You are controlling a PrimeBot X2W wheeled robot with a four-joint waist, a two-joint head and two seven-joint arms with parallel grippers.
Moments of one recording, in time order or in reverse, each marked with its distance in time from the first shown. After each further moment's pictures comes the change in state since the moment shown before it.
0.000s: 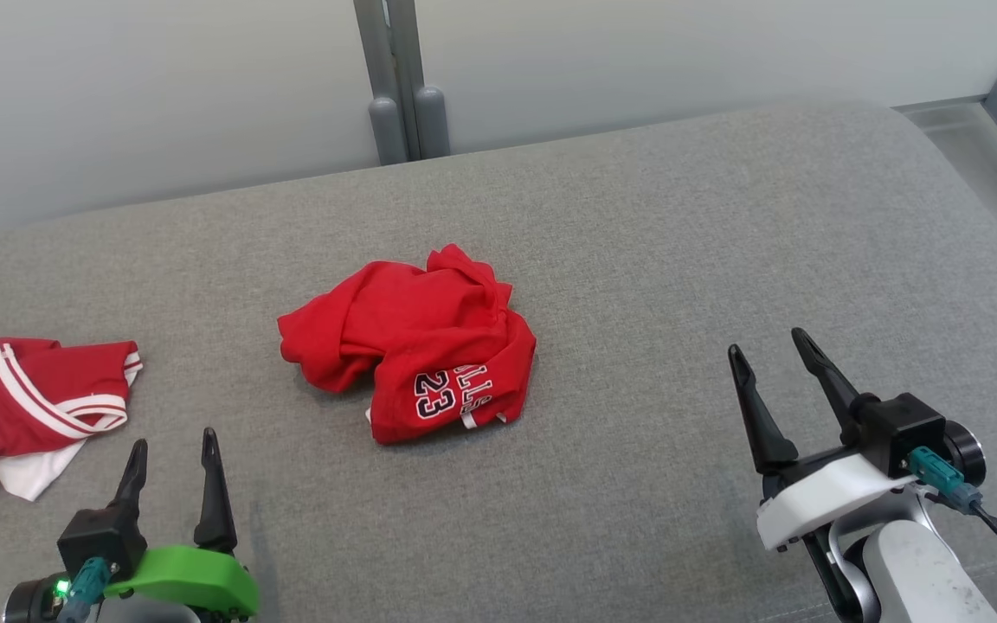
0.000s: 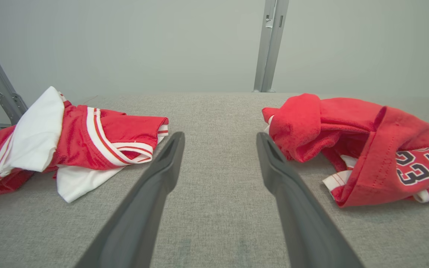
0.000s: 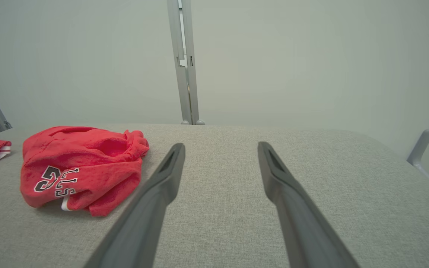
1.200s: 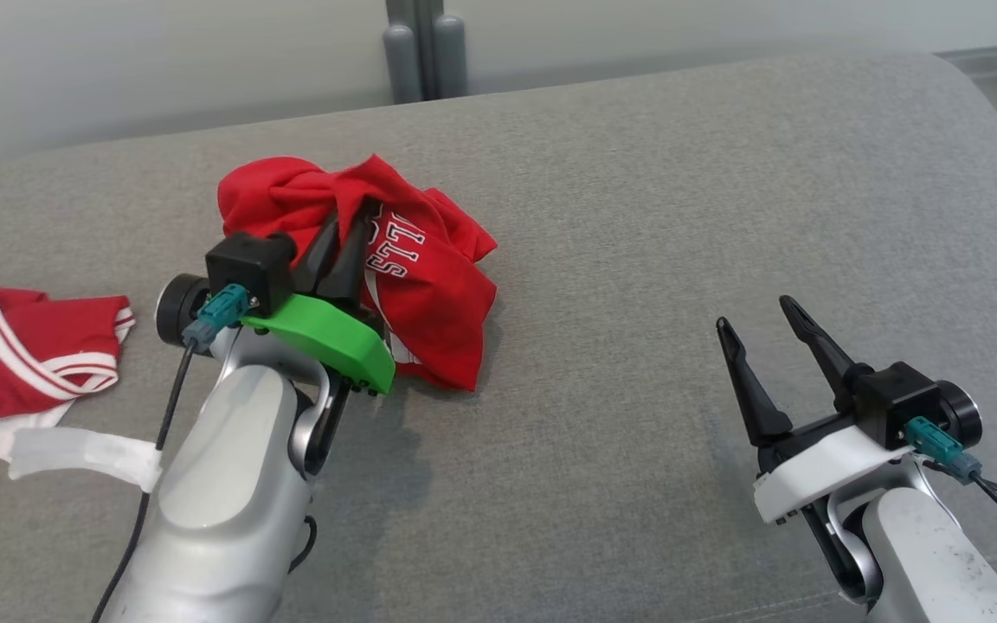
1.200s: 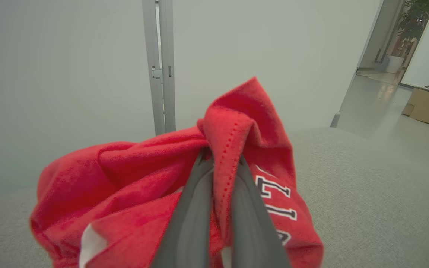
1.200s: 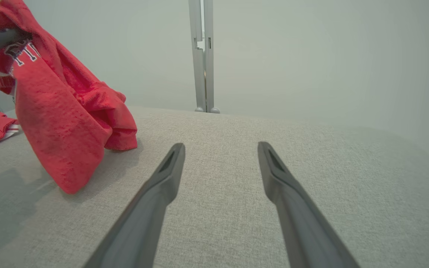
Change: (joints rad) left arm -0.564 0.038 -0.458 0.236 -0.239 -0.039 0.000; right arm -0.064 -0.059 0.078 0.000 0.036 0.000 0.000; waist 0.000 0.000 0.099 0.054
